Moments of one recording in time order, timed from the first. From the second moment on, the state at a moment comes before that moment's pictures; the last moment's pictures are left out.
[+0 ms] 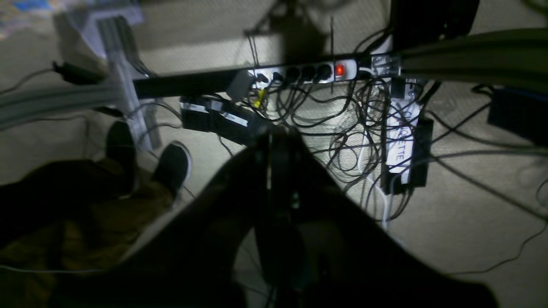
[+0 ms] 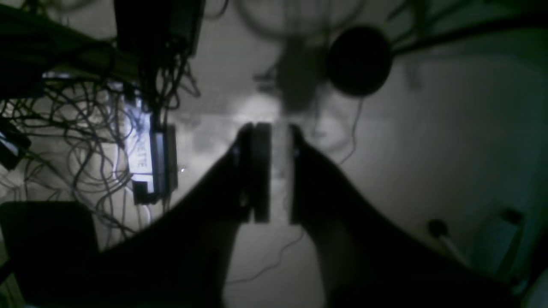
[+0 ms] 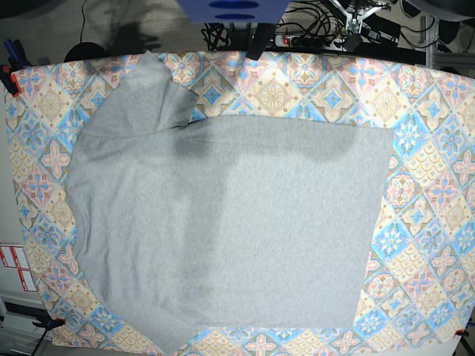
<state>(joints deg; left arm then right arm) 38.6 -12.5 -0.5 54.3 0.0 -0.2 -6.5 -40.2 10.7 8.6 35.9 -0.1 2.8 33.5</state>
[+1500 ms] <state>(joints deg) 30.9 -19.2 -23.3 99.9 -47.1 0.8 33.8 -54.2 10.2 18.4 105.6 -0.1 3.1 -3.5</state>
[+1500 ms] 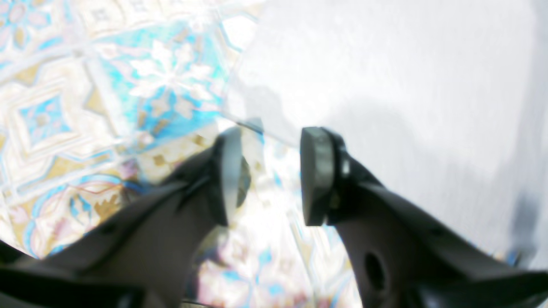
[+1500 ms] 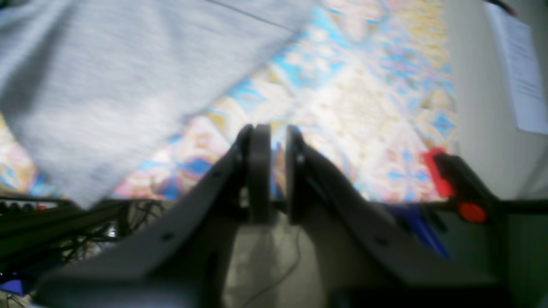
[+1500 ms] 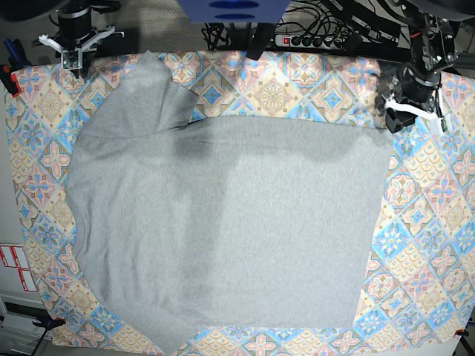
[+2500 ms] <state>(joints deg) 14.4 -14.9 -21.6 71.4 -62.1 -0.8 31.3 -52.3 10.4 17.6 105.7 -0.1 2.7 -6.0</state>
